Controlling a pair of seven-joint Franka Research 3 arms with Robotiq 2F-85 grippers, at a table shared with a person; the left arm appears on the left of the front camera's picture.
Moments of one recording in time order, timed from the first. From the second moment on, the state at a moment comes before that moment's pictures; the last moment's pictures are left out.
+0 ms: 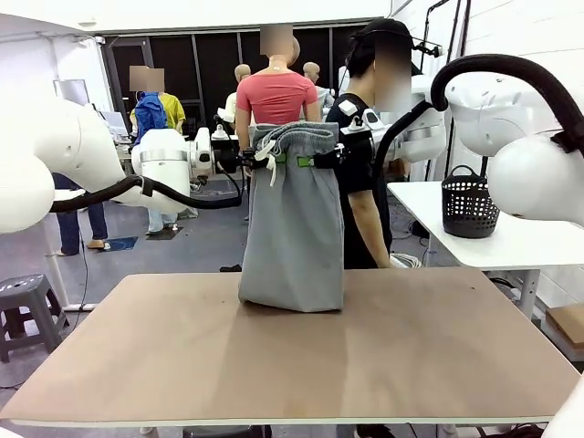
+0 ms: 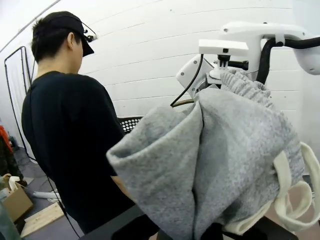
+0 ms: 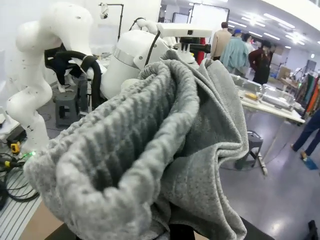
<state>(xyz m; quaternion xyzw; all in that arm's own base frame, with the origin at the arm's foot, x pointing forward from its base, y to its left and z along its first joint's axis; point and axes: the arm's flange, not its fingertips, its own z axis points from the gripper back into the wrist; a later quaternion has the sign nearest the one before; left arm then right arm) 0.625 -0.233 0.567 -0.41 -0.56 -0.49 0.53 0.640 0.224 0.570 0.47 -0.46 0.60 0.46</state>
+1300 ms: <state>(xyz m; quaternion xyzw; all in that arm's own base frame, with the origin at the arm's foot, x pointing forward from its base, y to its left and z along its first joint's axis) 0.457 -0.206 0.411 -0.58 -0.38 -0.37 0.61 0.484 0.226 0.396 0.64 -0.31 0.47 0.52</state>
